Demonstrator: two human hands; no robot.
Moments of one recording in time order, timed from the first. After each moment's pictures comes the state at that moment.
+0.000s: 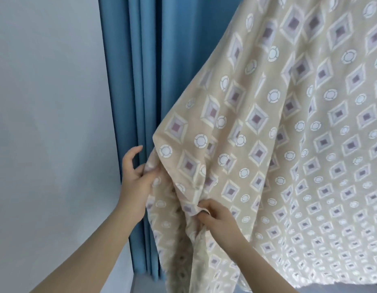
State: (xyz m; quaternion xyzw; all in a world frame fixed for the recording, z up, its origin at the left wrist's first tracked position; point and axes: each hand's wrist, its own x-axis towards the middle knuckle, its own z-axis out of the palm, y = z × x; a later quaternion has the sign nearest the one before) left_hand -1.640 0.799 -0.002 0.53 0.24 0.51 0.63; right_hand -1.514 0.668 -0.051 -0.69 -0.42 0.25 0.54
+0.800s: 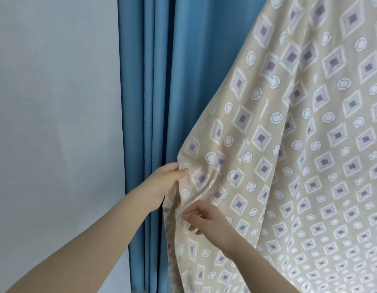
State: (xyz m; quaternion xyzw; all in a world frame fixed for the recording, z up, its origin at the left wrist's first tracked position) left_hand -1.615 0.801 0.036 0.60 0.28 0.28 0.69; right_hand -1.523 0.678 -0.015 -0.66 -0.48 0.33 0.48
